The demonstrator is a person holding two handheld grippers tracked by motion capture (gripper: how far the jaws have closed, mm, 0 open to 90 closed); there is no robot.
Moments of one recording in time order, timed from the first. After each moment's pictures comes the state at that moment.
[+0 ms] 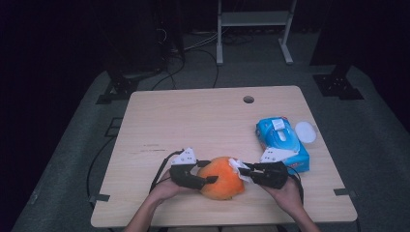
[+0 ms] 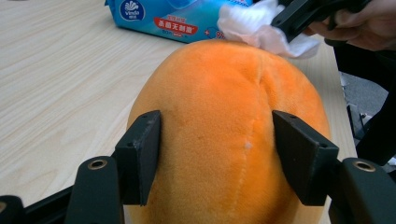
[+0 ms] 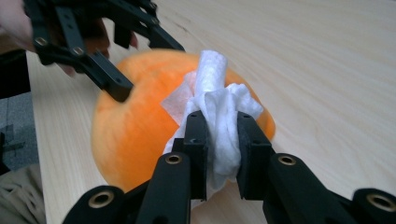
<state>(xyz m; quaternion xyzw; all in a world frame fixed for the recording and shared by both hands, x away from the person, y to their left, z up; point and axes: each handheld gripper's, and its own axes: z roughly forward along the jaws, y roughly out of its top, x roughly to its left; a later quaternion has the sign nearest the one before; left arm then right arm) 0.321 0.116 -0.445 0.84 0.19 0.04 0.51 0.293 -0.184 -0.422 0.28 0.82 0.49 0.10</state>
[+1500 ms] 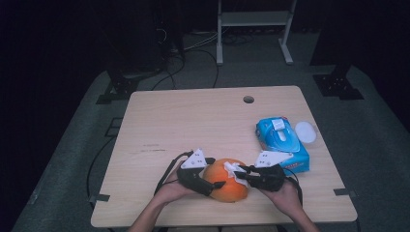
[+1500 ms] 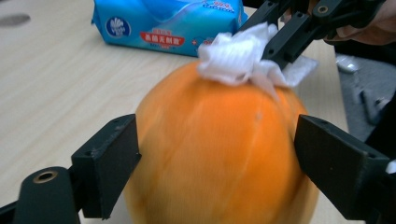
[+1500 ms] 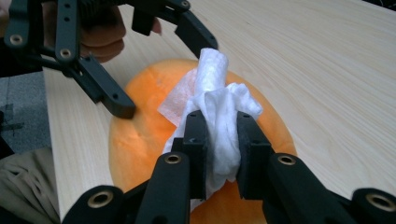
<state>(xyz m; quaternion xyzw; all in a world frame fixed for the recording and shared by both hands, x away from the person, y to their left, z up) 0.309 0.093 -0.430 0.85 0.17 0.05 0.50 0.285 -0.174 -0.416 0.25 0.84 0.47 0.11</state>
